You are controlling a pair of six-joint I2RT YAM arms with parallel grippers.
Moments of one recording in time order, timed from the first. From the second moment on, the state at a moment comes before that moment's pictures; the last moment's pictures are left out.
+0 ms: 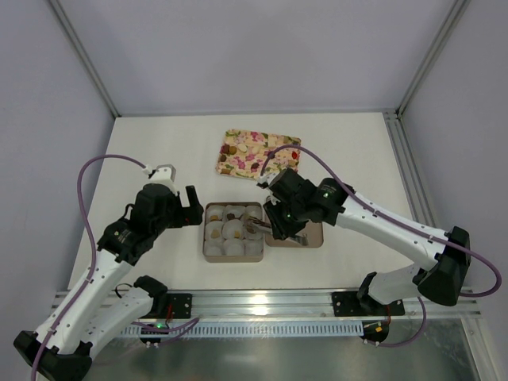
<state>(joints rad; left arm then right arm) -0.49 0.75 0.83 -0.72 -0.19 -0.44 0.94 1.36 1.28 -0.97 -0.04 0.35</state>
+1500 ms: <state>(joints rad) -0.49 0.76 0.83 -0.72 -0.19 -0.44 0.52 1.66 1.62 -1.01 0.09 0.21</state>
